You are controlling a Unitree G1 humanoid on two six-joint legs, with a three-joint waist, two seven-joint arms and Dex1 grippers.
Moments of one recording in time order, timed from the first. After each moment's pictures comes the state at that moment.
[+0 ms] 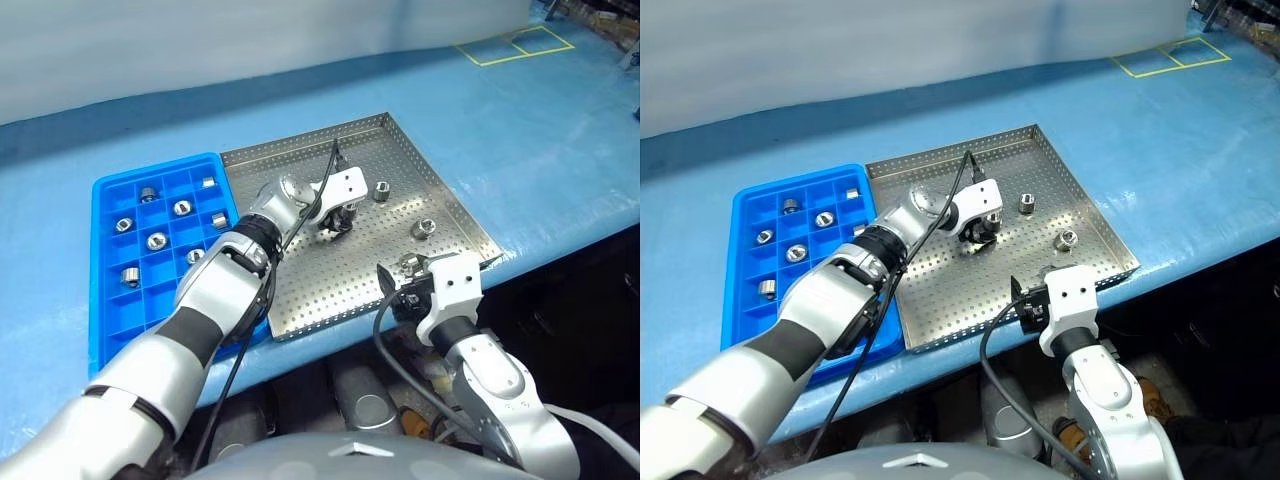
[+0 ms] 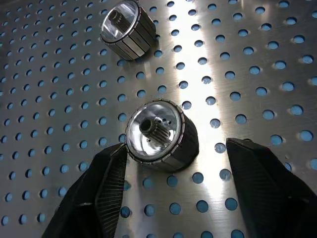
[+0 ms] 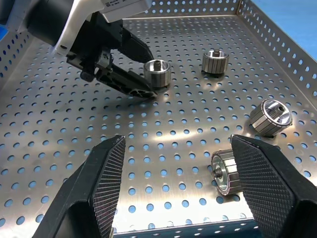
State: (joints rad) left arm -1.16 0.01 -0.36 1.25 0.27 0.08 -0.75; right arm 0.32 -0.15 0.12 -0.93 0.06 0.83 0.12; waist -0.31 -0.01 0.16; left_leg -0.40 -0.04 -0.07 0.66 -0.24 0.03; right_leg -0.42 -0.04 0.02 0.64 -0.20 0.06
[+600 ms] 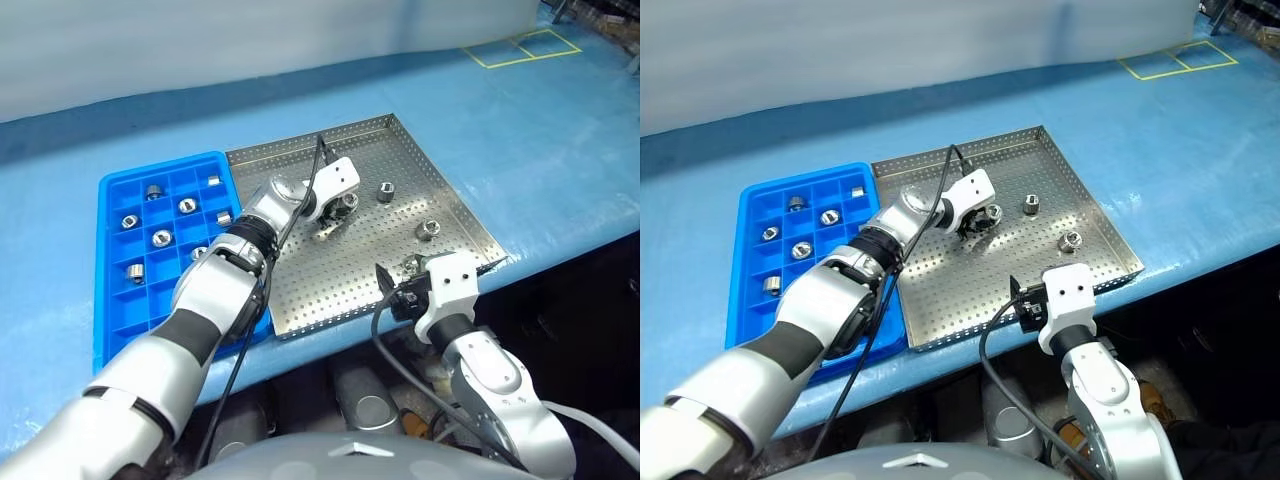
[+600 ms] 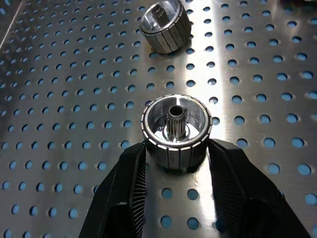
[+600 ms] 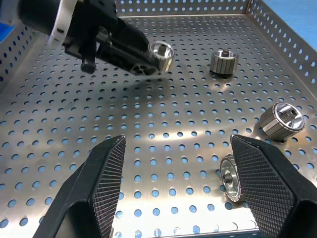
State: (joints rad) left arm -1.15 0.04 -0.22 1.20 0.19 0.11 -0.70; right arm 0.30 -0.16 0.12 -0.91 0.06 0.84 0.12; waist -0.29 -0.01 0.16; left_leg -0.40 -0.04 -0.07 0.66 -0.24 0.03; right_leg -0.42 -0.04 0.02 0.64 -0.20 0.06
